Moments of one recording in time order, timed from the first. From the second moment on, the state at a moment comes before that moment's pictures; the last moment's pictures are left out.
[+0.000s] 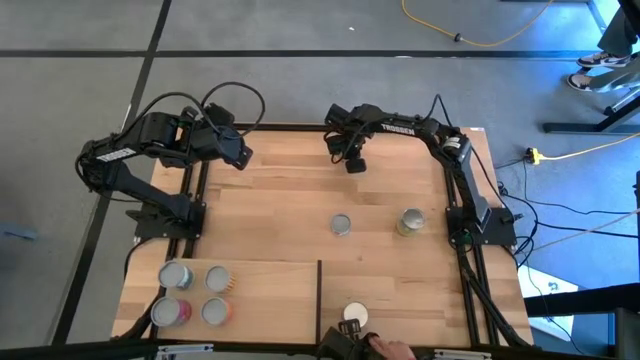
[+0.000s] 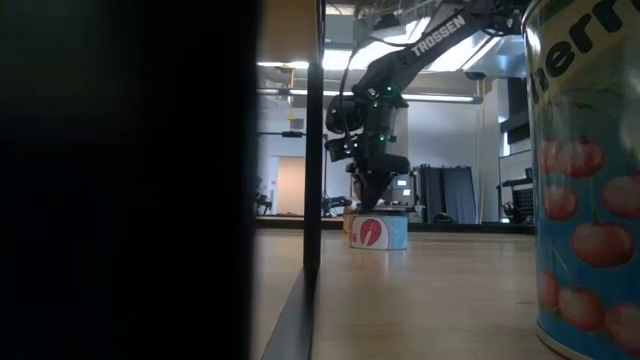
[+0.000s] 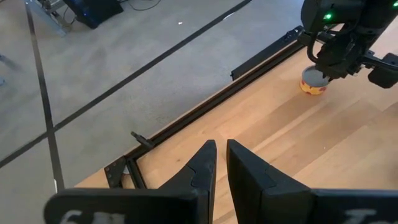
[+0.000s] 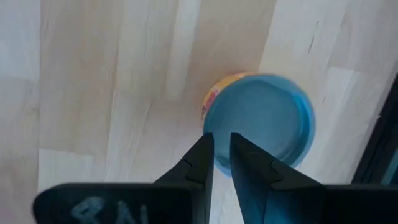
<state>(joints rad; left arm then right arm) 0.04 1.27 1.74 -1.56 -0.79 -0.73 -0.55 2.18 1.74 -0.96 -0.04 -0.74</state>
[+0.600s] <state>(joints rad) 0.04 1.27 1.74 -1.56 -0.79 -0.73 -0.55 2.18 1.74 -0.97 -0.06 -0.74</state>
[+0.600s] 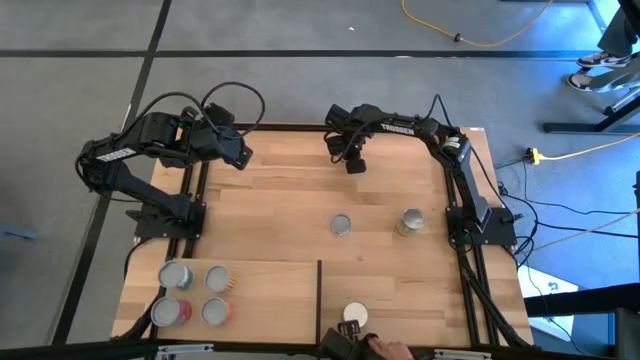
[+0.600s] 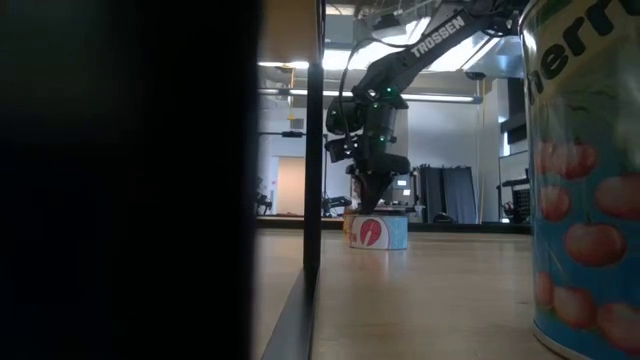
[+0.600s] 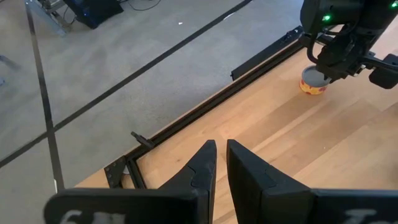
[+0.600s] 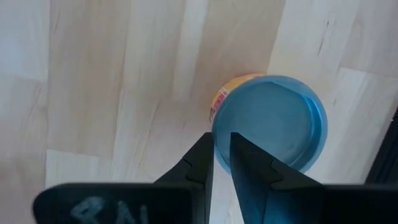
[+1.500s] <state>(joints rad) 0.04 1.27 1.74 -1.56 -0.79 -0.73 -0.54 2.18 1.74 -0.96 -0.06 -0.72</state>
